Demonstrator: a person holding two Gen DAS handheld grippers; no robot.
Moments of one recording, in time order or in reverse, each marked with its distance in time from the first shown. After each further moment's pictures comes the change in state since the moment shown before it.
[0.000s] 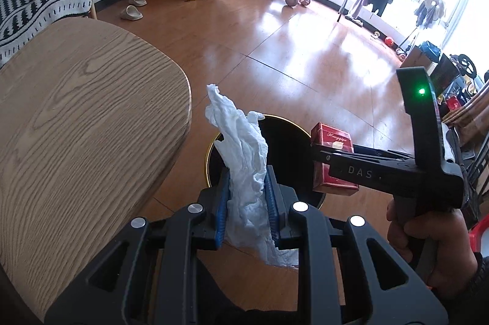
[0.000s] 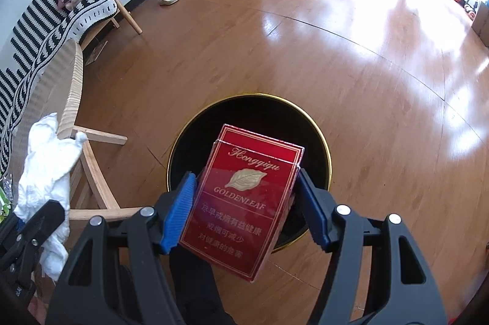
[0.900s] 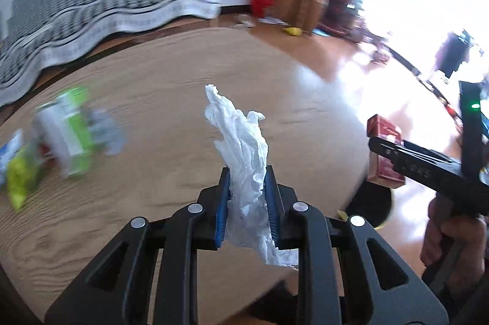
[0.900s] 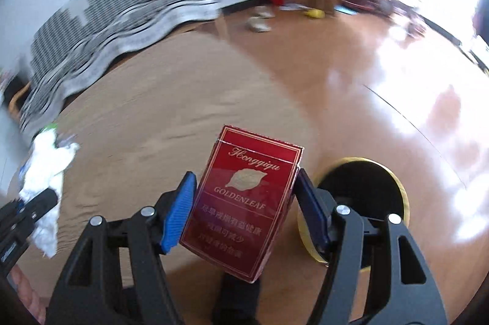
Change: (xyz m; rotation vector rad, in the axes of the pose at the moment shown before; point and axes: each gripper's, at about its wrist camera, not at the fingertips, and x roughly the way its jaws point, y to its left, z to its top) left arm -0.176 0.151 -0.053 -0.261 -0.161 0.267; right arm -0.076 0.203 -0.012 -0.284 -0.169 0.118
